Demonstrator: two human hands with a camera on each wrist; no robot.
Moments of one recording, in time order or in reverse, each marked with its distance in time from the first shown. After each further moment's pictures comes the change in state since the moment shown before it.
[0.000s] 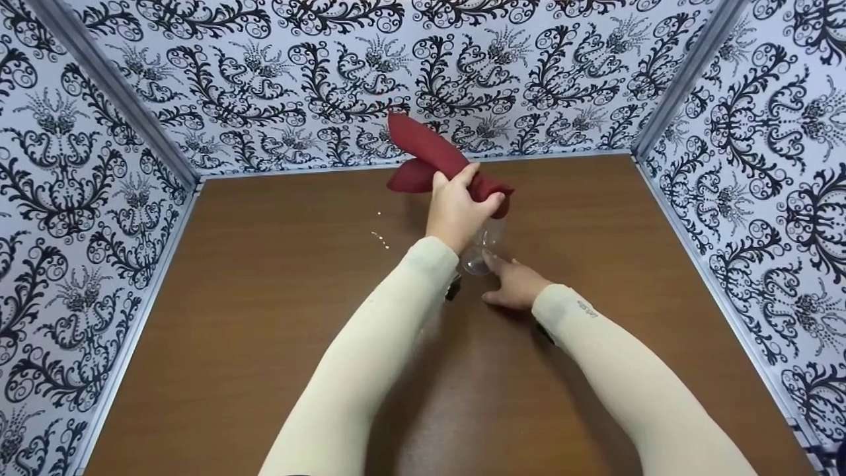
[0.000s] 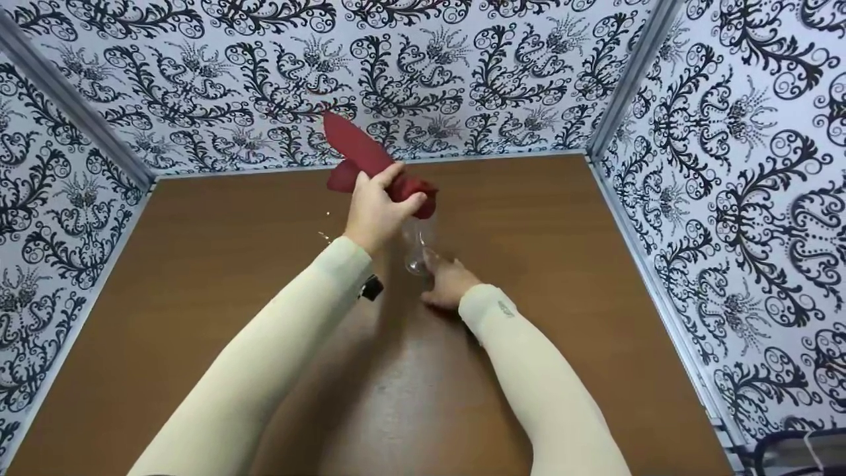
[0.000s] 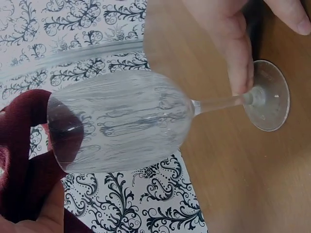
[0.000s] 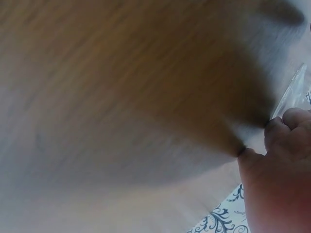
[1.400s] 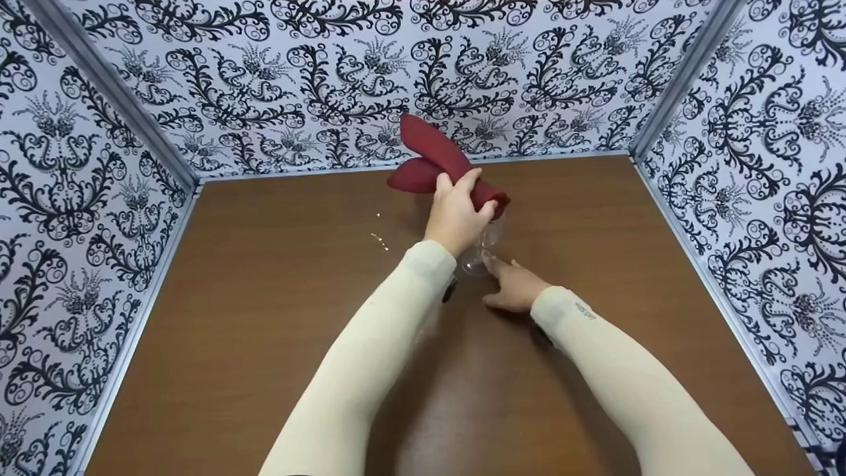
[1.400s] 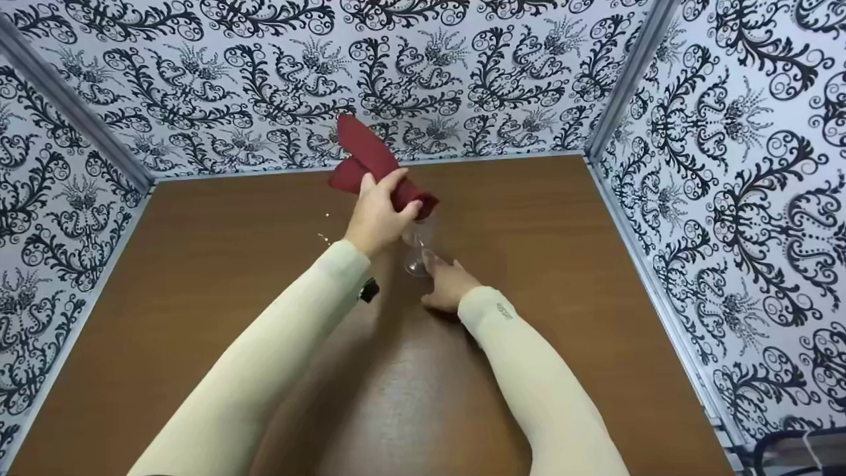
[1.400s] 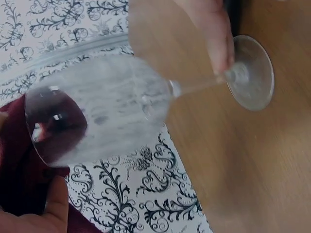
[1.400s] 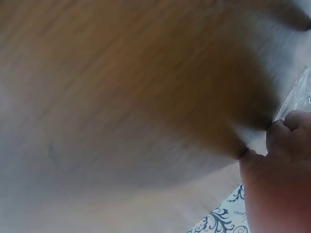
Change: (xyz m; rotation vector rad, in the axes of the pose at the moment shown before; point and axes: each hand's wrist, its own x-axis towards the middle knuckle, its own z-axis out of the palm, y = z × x) left_hand 0.000 -0.011 0.007 0.099 -0.045 0.102; right_hand 0.003 0.005 0.005 0.002 -0.010 -0.025
